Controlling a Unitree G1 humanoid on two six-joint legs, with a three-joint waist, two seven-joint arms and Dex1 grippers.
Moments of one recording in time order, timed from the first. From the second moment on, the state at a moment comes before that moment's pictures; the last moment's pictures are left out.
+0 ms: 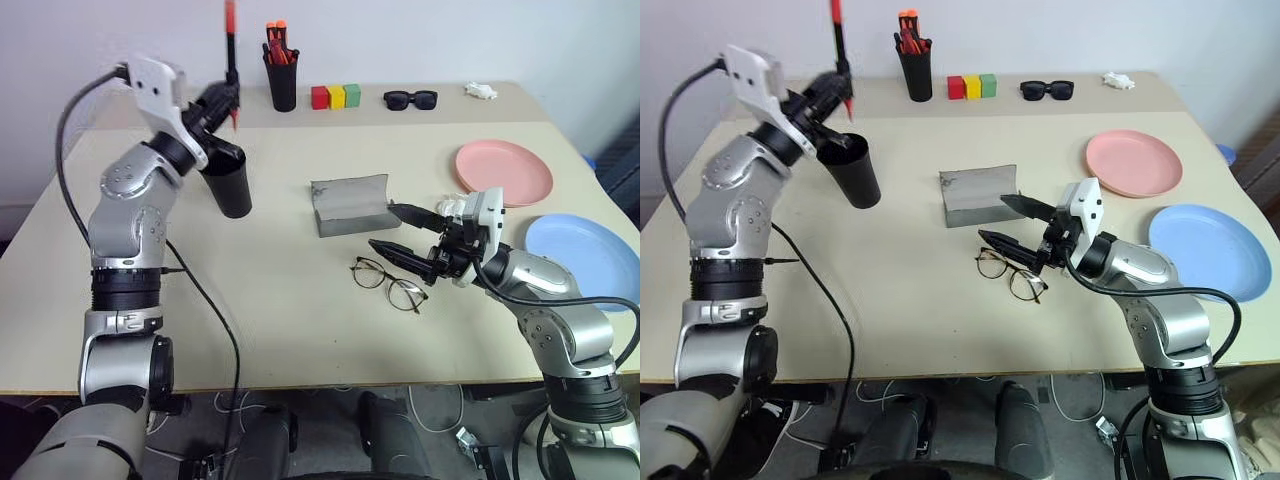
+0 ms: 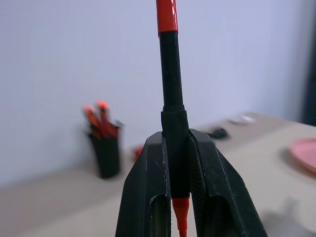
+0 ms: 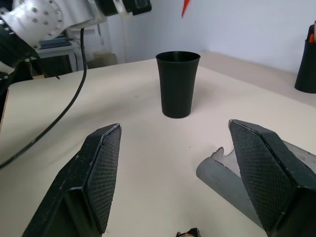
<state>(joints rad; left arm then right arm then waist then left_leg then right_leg) -0.84 0.46 0.19 0.27 -0.36 0.17 -0.48 -0.30 -0.56 -0.08 -0.31 0.60 0.40 0.87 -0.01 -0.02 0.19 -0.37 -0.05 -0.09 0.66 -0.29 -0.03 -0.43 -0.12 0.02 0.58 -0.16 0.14</state>
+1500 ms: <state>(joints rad) -0.96 0.31 0.06 0.48 -0.39 0.22 -0.78 -0.25 -0.63 -0.12 -0.26 0.57 0.39 0.91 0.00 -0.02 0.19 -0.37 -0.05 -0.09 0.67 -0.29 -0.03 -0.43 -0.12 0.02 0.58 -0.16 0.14</state>
